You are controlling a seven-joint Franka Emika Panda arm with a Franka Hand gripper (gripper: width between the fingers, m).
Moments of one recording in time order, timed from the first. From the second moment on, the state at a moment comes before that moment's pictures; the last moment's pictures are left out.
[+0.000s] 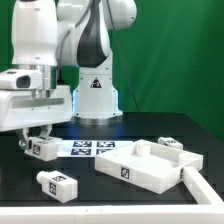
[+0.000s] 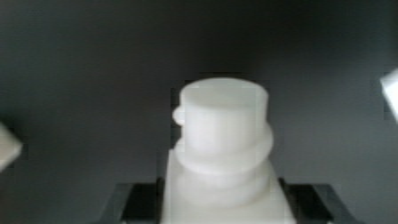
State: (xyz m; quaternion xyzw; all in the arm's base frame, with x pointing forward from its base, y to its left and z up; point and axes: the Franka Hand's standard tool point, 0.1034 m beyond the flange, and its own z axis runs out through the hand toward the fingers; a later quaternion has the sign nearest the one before) arm 0.419 -0.158 0.035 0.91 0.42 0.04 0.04
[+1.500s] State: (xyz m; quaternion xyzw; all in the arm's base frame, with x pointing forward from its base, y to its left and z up) arm 0.417 -0.146 0.041 0.96 0.29 0.02 0.01
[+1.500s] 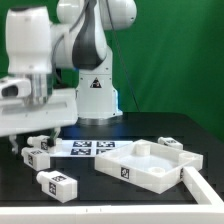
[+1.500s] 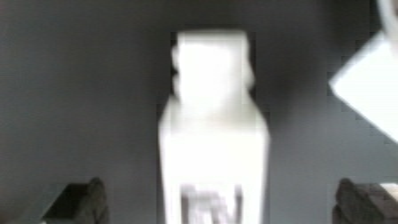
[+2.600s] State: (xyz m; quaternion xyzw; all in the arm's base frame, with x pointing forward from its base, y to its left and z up) arm 0.471 -0.045 0.061 0.92 0.38 0.04 0.00
